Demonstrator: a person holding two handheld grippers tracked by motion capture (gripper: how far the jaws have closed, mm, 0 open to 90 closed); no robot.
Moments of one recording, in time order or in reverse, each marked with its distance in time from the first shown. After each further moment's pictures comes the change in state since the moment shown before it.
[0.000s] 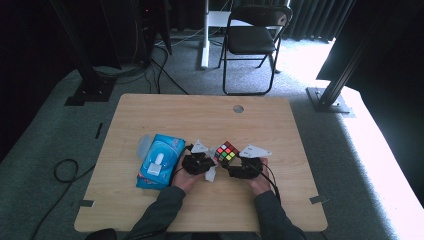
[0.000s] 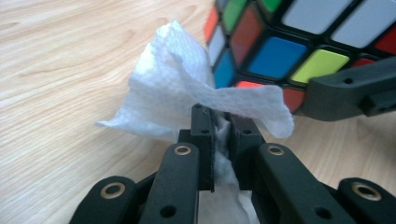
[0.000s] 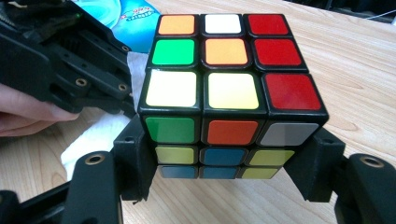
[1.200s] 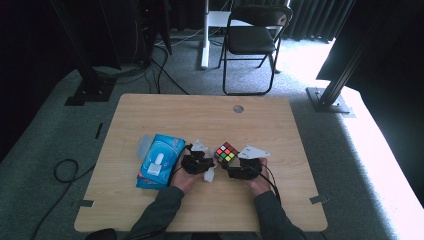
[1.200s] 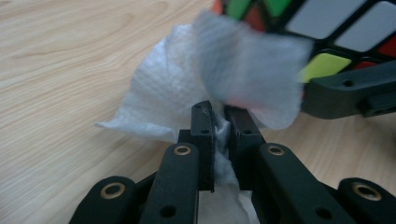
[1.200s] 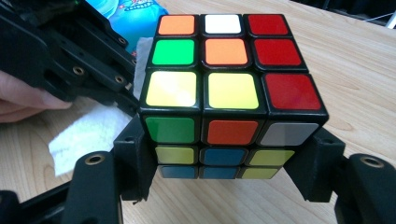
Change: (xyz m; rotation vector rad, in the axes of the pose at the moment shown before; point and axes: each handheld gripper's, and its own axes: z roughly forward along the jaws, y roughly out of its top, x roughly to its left) left arm 0.003 0.001 -0.001 0.042 -0.004 -0.031; right arm 0.003 0.000 0.002 0.020 -0.017 -0.041
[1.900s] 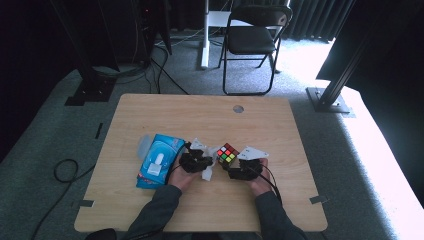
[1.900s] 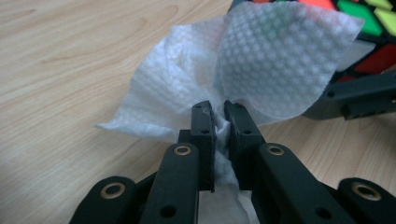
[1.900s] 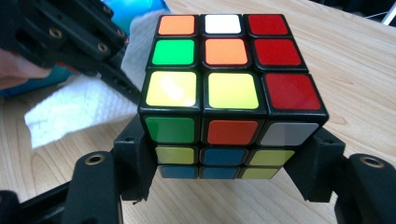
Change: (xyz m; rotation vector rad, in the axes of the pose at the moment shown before) left arm 0.004 0.006 -0.011 0.020 0.041 -0.014; right arm -0.001 -0.003 0.000 0.026 -0.022 -0.028
